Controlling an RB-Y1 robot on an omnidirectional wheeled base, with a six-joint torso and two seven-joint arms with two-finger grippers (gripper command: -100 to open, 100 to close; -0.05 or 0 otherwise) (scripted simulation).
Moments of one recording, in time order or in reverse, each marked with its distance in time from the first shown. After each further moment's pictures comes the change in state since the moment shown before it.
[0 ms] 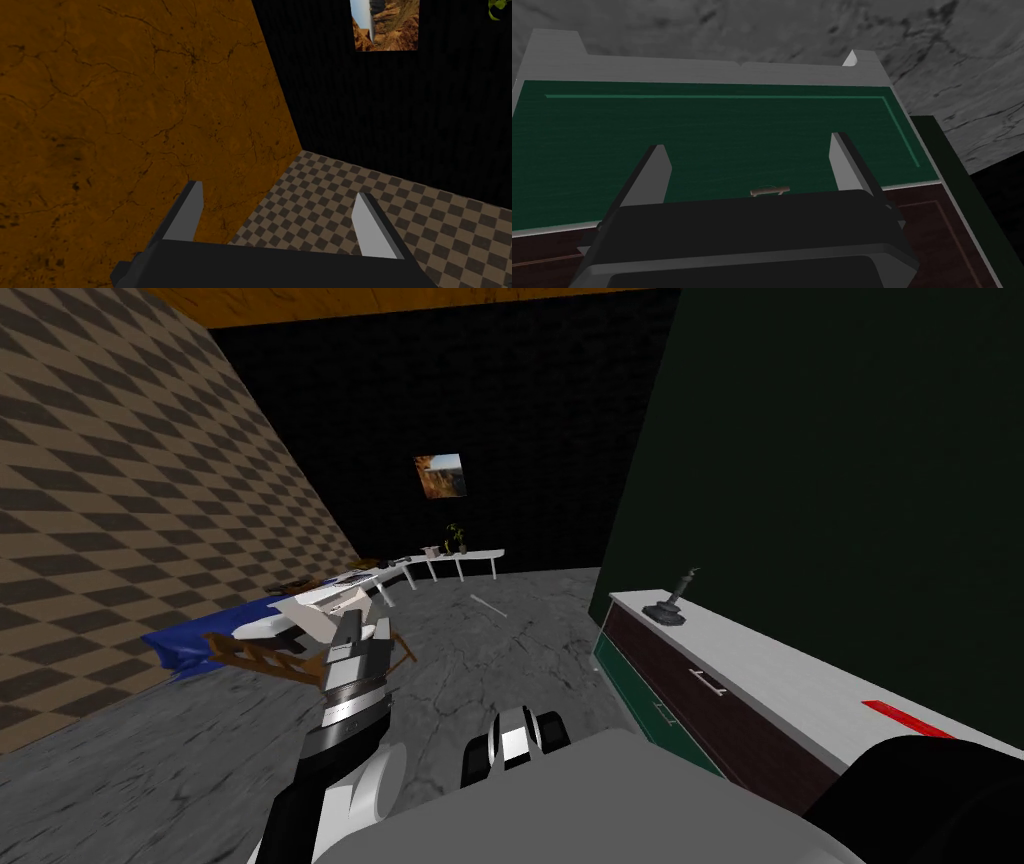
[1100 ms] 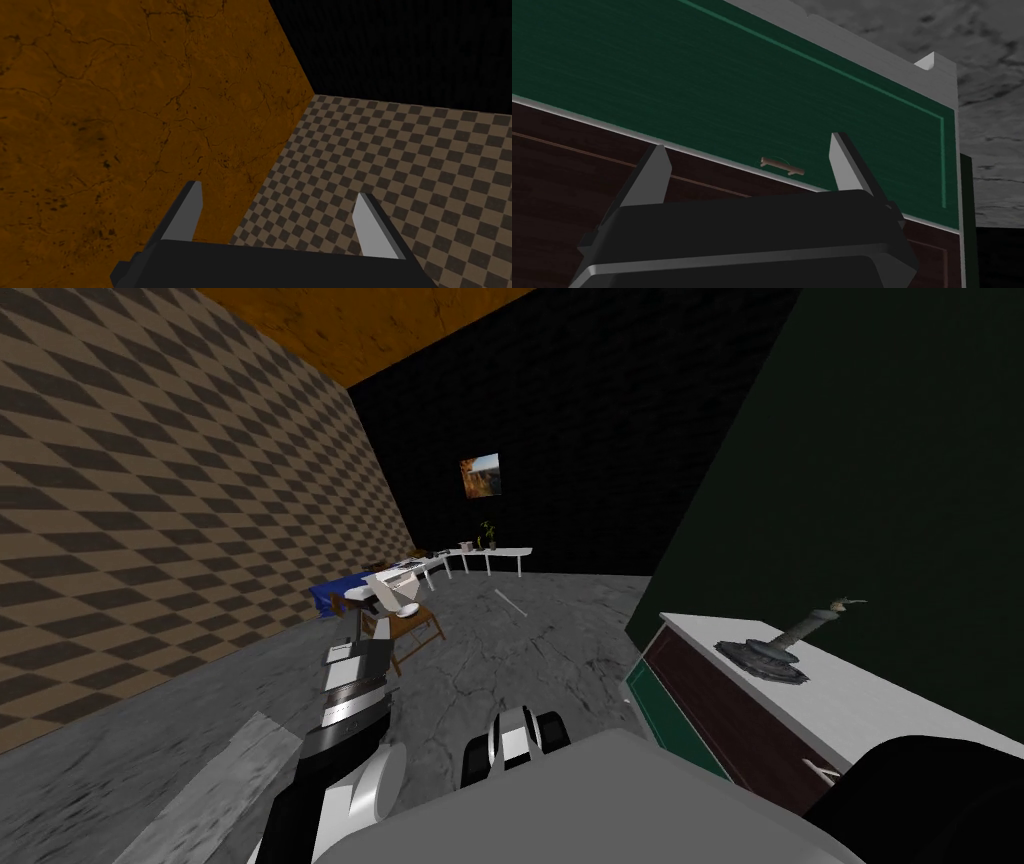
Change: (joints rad) left arm 0.000 0.000 0.000 0.000 0.000 0.000 0.000; right arm -0.013 0.005 0.012 0.205 0.054 0.262 -0.031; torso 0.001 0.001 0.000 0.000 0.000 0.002
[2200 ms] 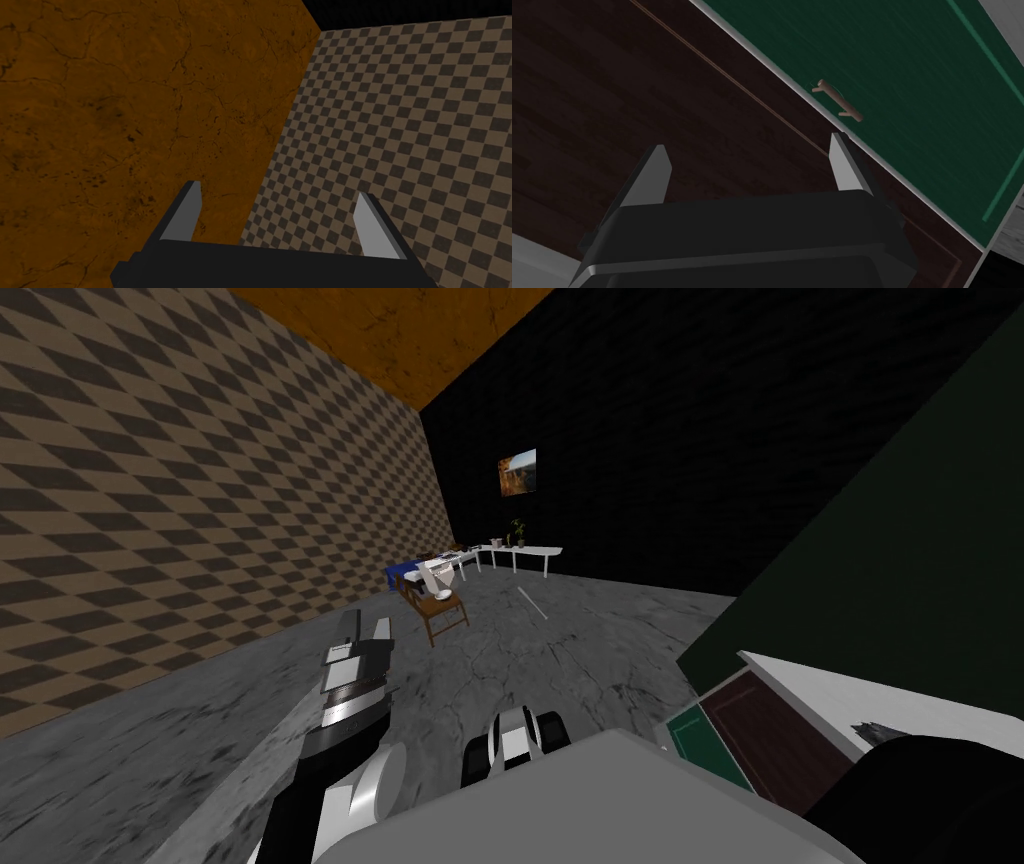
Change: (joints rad) left arm 0.000 0.000 0.000 0.000 0.000 0.000 0.000; right arm -0.002 0.007 0.006 0.199 0.025 0.294 -0.020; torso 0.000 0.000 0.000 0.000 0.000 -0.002
